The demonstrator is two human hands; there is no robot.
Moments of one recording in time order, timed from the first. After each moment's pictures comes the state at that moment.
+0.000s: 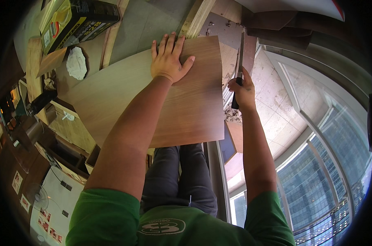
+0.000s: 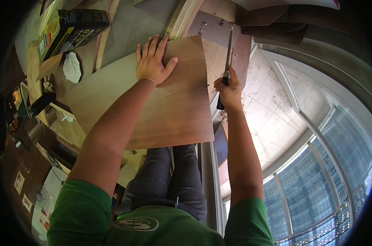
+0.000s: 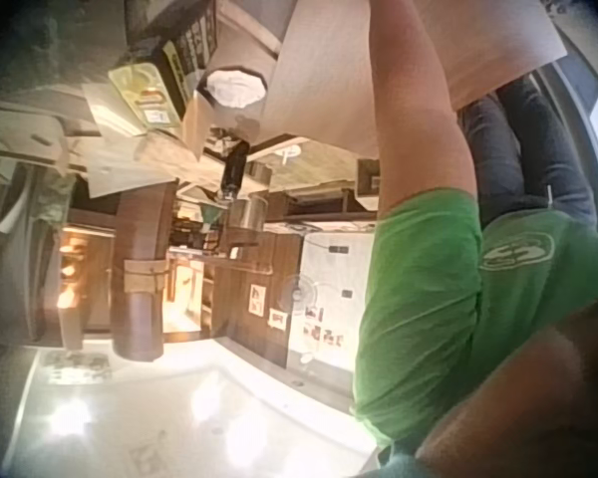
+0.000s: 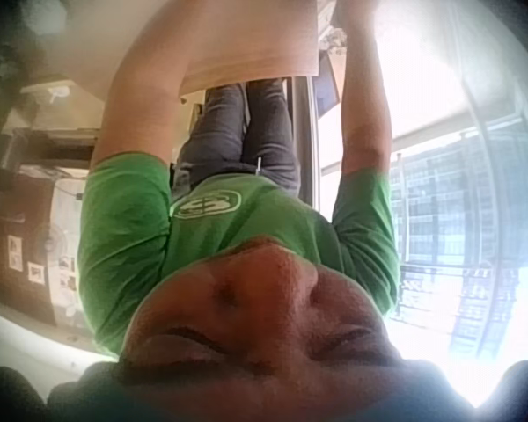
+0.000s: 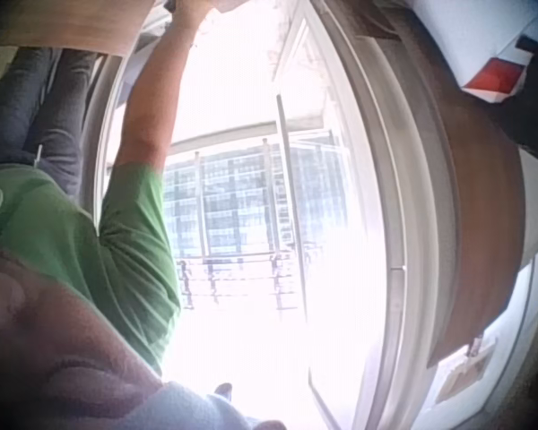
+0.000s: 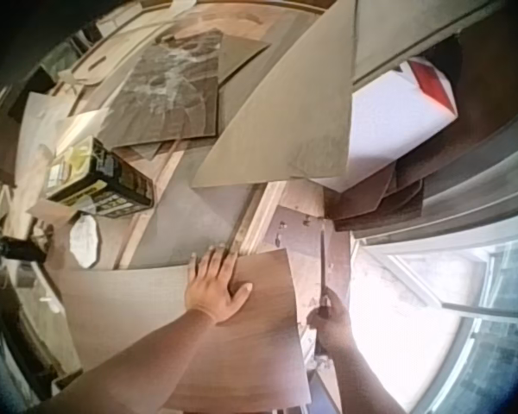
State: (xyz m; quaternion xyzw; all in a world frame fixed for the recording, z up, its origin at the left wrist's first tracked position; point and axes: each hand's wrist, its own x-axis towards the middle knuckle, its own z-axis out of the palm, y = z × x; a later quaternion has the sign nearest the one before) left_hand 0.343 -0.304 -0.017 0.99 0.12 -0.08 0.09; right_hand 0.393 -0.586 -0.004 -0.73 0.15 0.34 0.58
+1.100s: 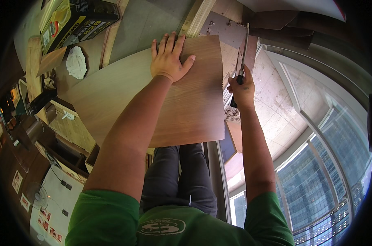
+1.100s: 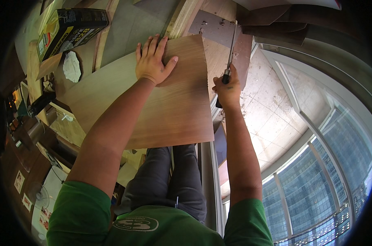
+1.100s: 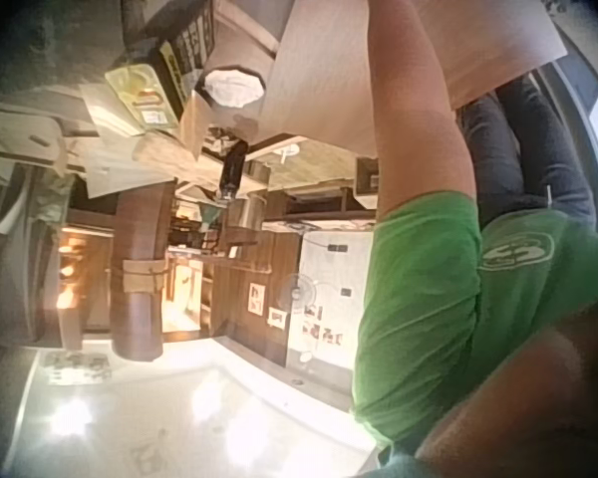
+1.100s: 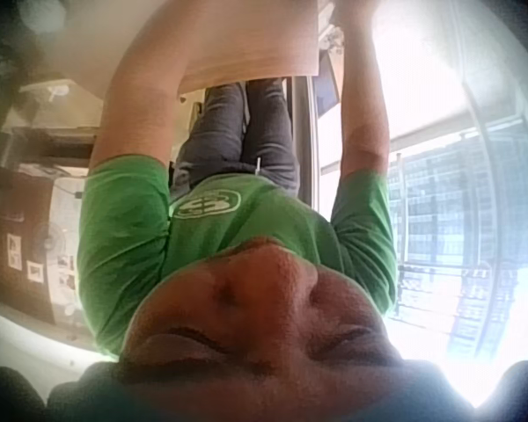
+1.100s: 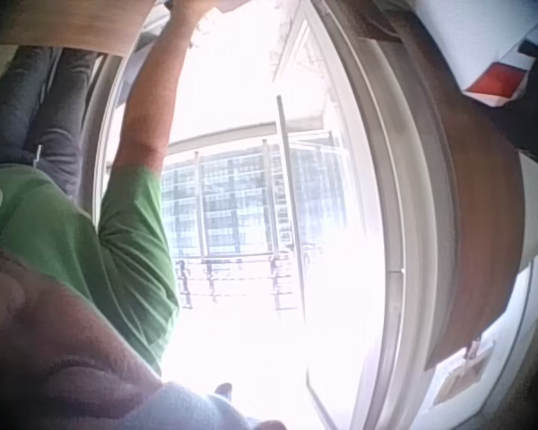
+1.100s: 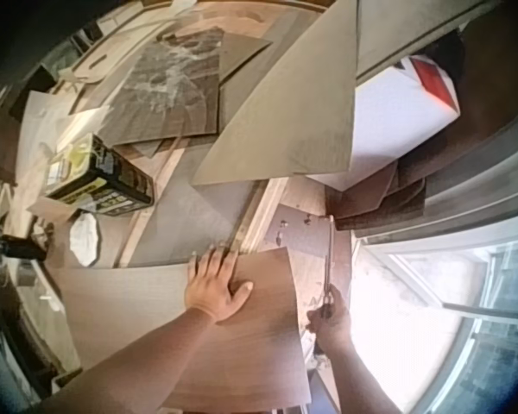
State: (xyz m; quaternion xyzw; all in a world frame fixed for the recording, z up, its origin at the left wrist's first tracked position) left_hand 0.345 -0.306 -0.015 0.99 0.12 -0.08 0.09; right_hand 0.394 -0.572 0.007 -0.79 0.14 0.31 0.51
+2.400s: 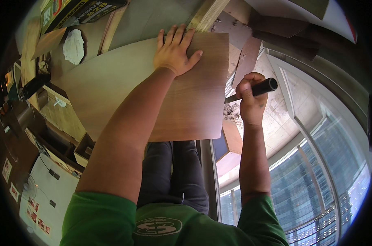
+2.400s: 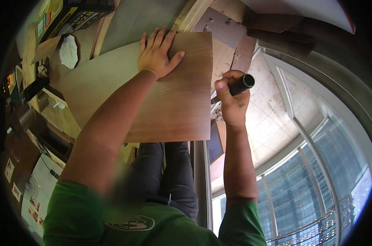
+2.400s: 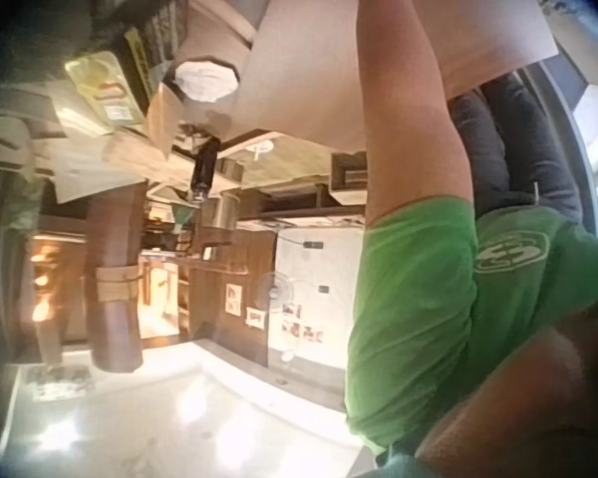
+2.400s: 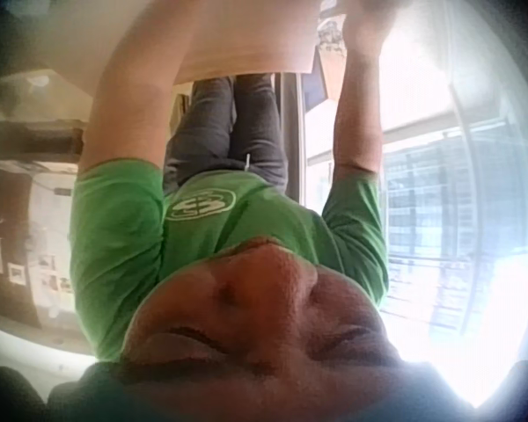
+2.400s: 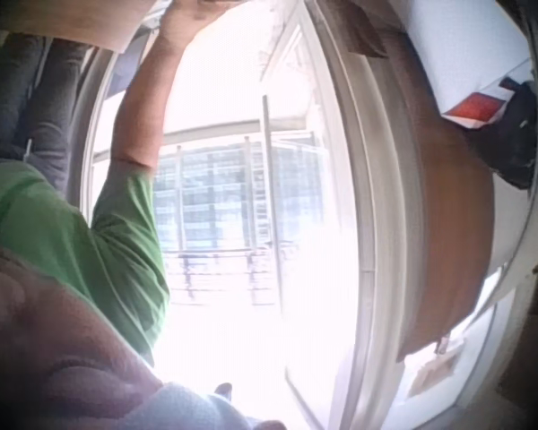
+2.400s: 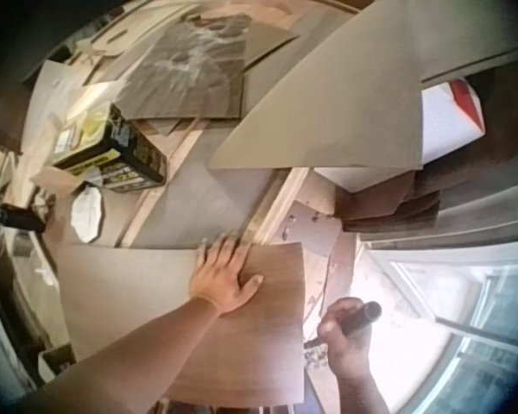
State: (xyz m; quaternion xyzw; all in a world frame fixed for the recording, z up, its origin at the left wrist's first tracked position) left_hand 0.342 -0.305 -0.012 0.98 0.13 -0.06 0.12; right_hand 0.392 -0.550 0.087 -0.70 0.04 0.27 0.66
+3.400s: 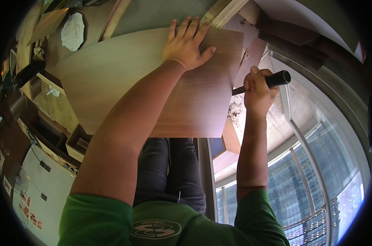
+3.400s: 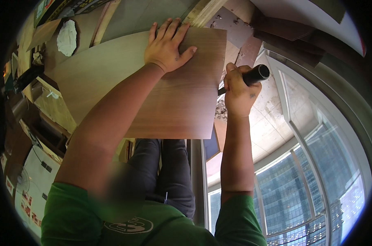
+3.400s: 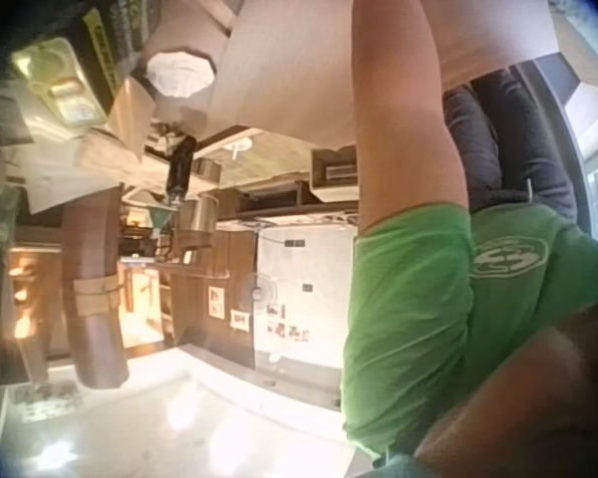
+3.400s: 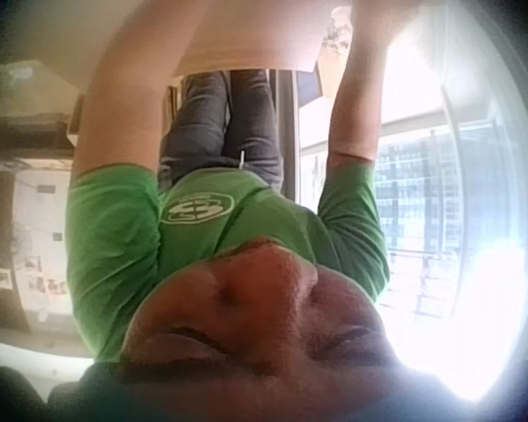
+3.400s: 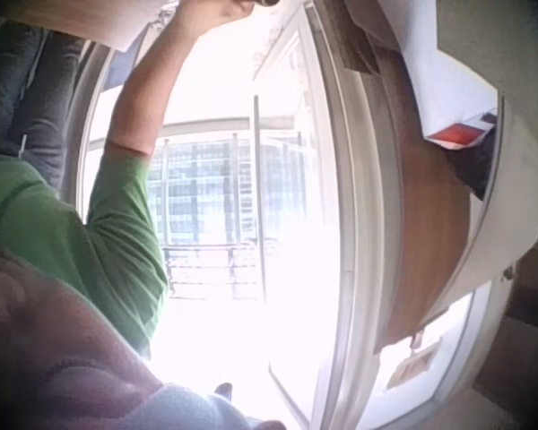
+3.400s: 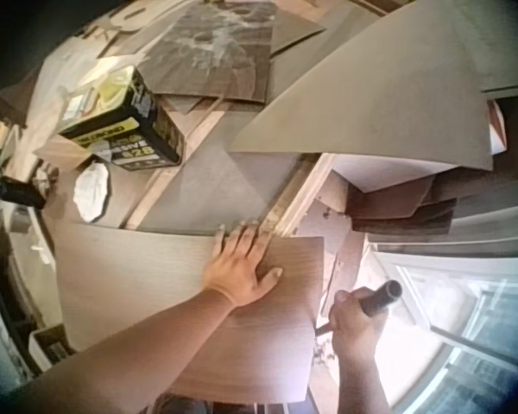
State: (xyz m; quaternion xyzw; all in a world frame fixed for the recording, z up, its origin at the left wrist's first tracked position) left_hand 0.336 -0.302 -0.017 0.98 0.14 -0.02 0.14; right_hand 0.404 -0.504 0.079 -0.68 0.14 0.21 0.69
